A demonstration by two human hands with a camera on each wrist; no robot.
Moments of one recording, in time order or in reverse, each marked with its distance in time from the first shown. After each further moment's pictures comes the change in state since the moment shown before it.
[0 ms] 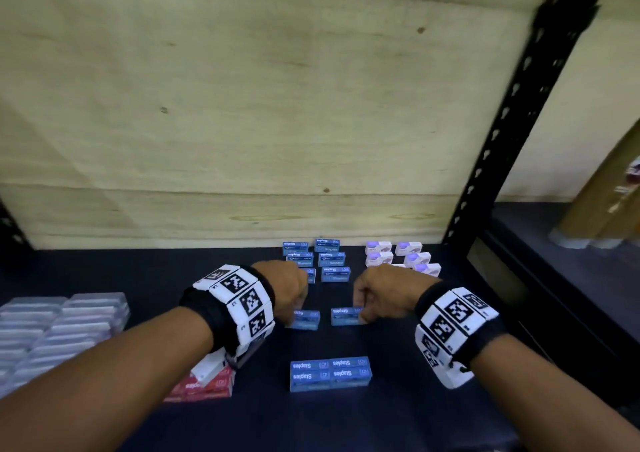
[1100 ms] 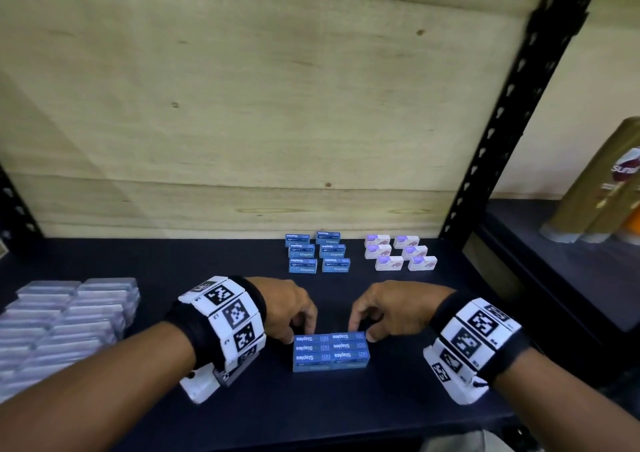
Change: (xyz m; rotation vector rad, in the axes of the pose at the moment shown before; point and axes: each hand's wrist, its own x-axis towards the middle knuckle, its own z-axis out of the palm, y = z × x) left_hand -0.035 0.009 0.017 -0.117 -0.164 0.210; right_hand -0.043 -0.010 0.010 0.070 -0.185 -0.158
